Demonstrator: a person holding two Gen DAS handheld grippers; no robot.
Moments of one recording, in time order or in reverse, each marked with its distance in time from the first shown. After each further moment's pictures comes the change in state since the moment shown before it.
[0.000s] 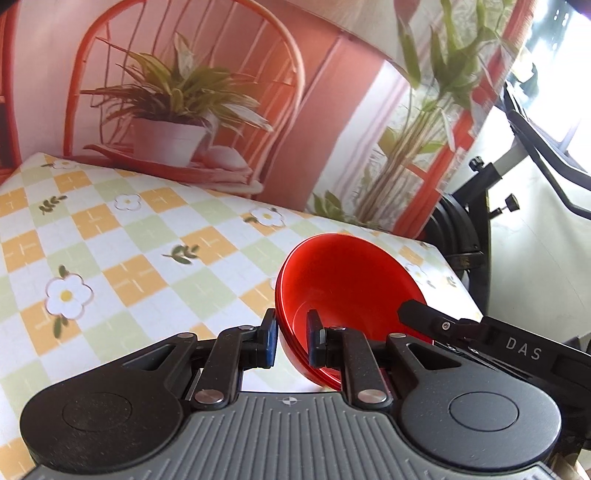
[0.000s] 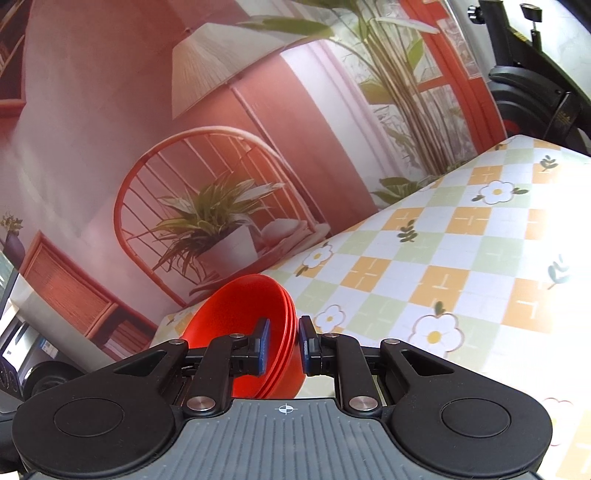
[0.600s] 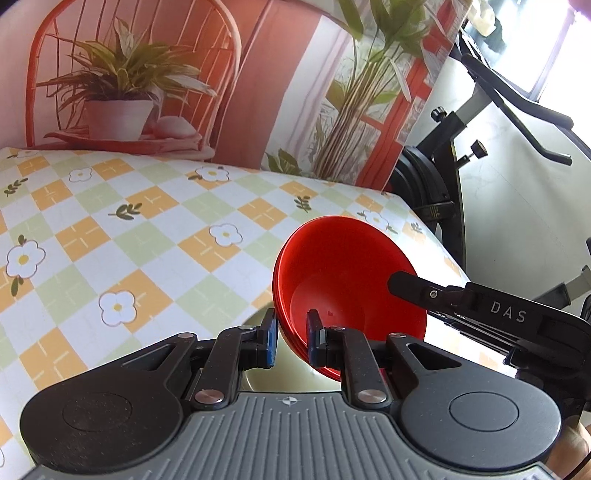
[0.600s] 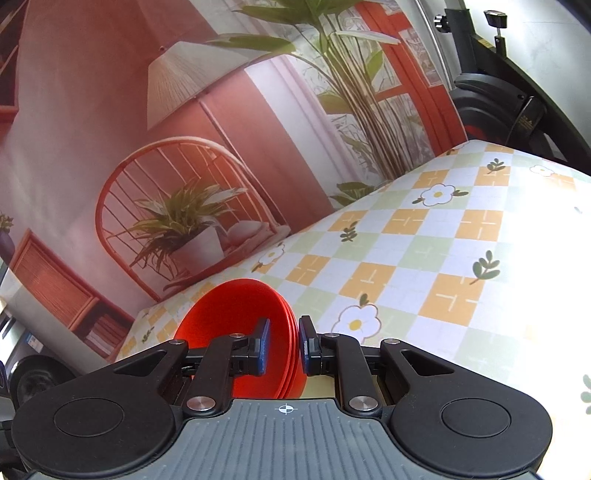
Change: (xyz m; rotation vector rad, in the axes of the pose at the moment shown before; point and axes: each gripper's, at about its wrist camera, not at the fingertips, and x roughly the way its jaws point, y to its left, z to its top) left arm 0.001 -0.048 -0.047 0.097 0.081 -0.048; right arm -0.049 -0.048 -0.009 -0.017 -0.002 -0.053
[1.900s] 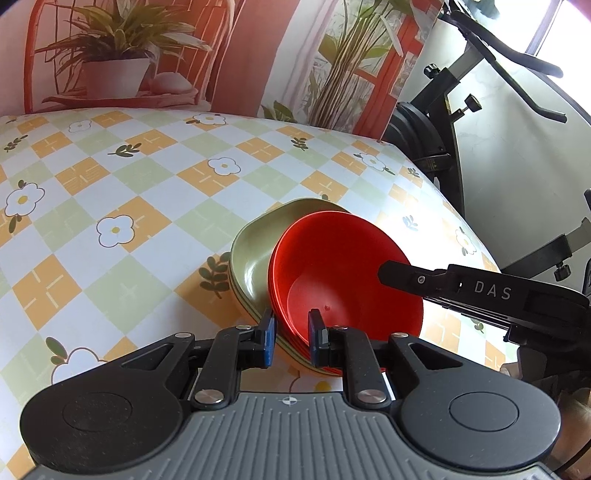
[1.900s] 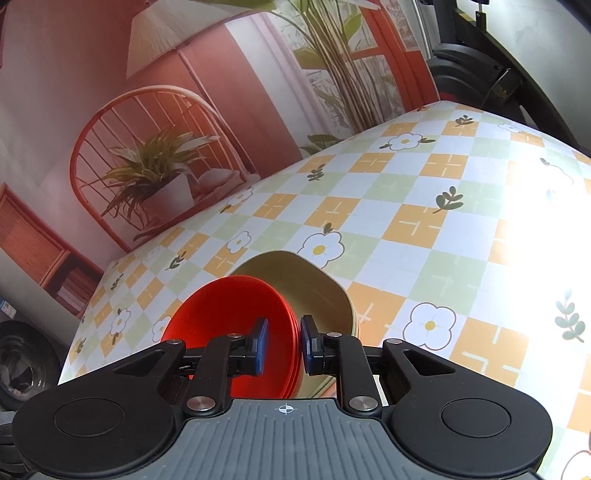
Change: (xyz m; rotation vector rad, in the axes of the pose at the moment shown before) left arm 0.003 0.007 -0.042 0.038 0.095 -0.009; right arm -0.007 -0.004 -0.045 -0.021 0.109 -0.104
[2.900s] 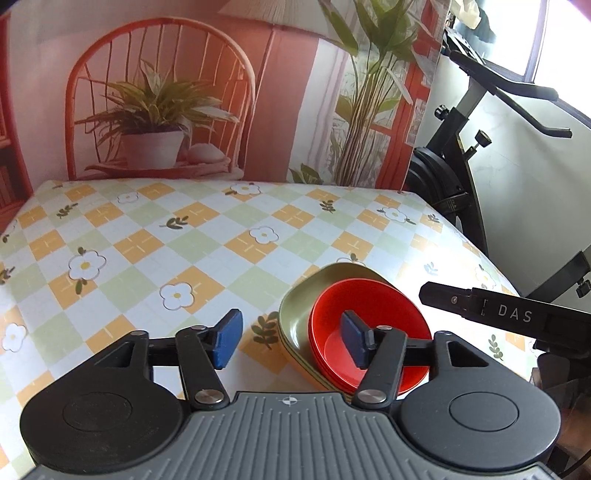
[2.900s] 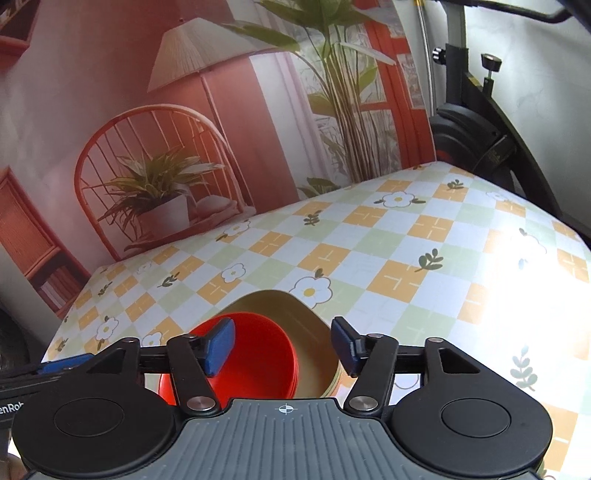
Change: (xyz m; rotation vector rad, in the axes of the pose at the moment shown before) left arm -0.063 -0.003 0.008 0.071 -0.185 0.141; right arm -0.038 0.023 0.011 -0.149 -0.112 -0.079
